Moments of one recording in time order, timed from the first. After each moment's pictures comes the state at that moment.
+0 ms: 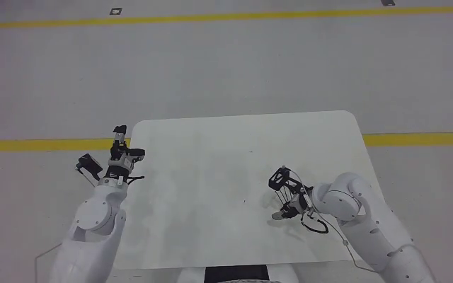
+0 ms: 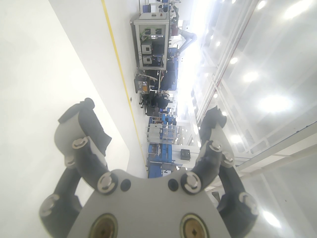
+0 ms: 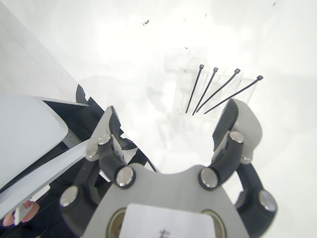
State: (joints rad) left arm 1.73 -1.15 -1.60 -1.80 -0.42 0.00 0.00; right arm -1.46 -1.00 1.20 -1.87 -0.78 -0.34 1.31
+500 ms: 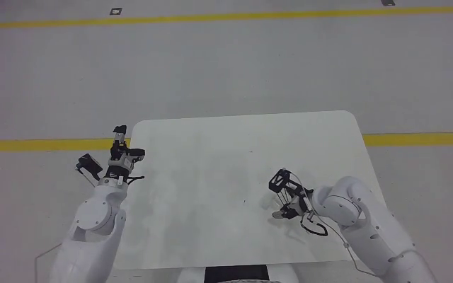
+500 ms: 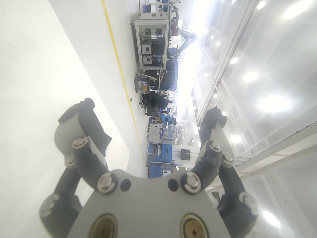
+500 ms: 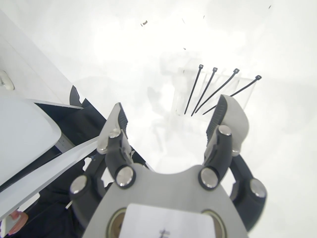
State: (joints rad) left arm 1.73 -1.15 -1.60 -1.80 -0.42 0.00 0.00; right arm -1.50 -0.98 1.20 -1.90 -0.82 -0.34 1.25
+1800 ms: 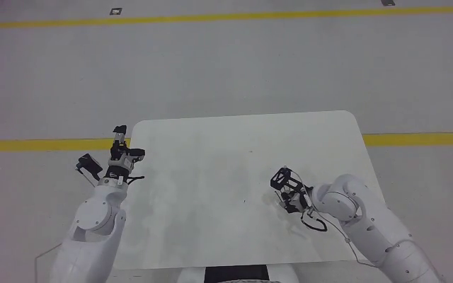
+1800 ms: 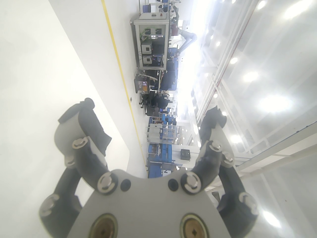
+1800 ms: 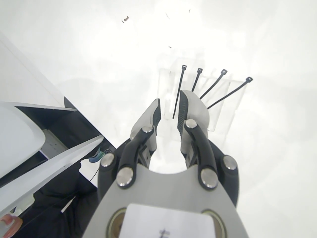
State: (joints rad) left arm 1.73 -1.15 -1.60 -1.80 -0.42 0.00 0.00; right arm -1.42 -0.93 1.10 -1.78 -0.81 -0.34 1.16
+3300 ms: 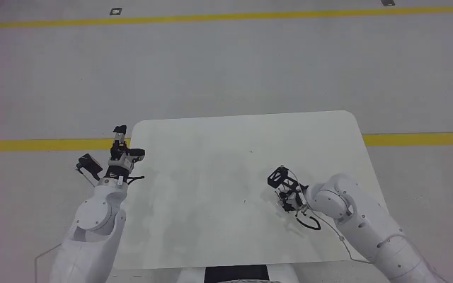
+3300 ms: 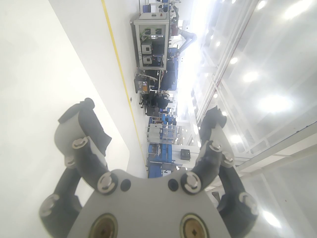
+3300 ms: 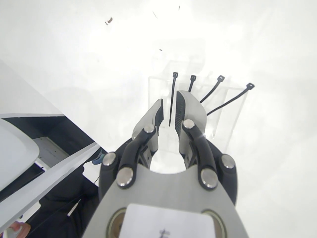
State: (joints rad) left arm 1.73 -1.15 -1.60 -1.80 -0.42 0.00 0.00; right arm -1.37 -0.94 1.03 -1.72 -0.83 -0.26 1.14
